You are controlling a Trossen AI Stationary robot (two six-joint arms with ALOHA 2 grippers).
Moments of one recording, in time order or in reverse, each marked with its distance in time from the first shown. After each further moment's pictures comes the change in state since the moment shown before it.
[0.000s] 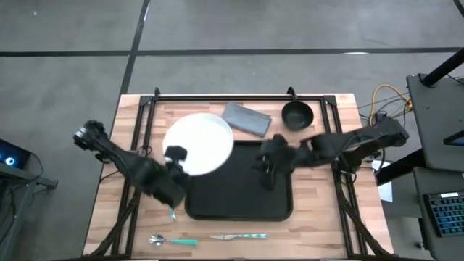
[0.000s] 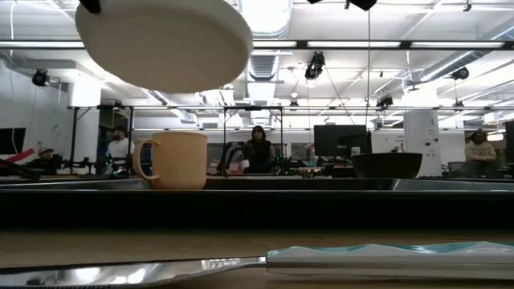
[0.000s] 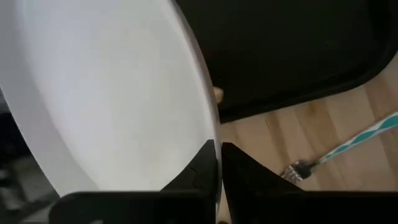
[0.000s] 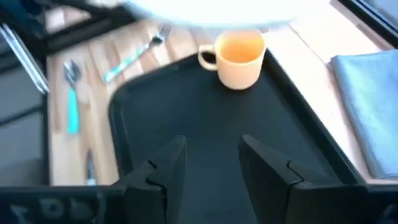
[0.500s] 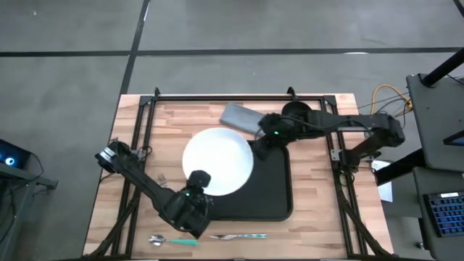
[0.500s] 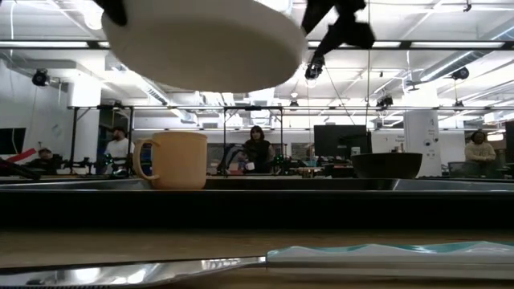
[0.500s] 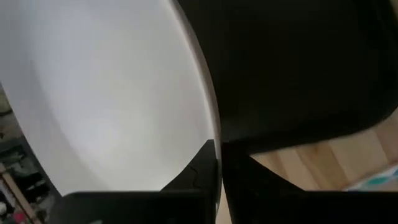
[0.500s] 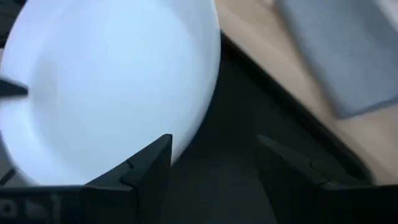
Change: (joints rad) left arm -0.053 0.357 0.221 0.006 -0.079 0.038; right arm -0.312 0.034 0.007 -0.122 -0.239 0.142
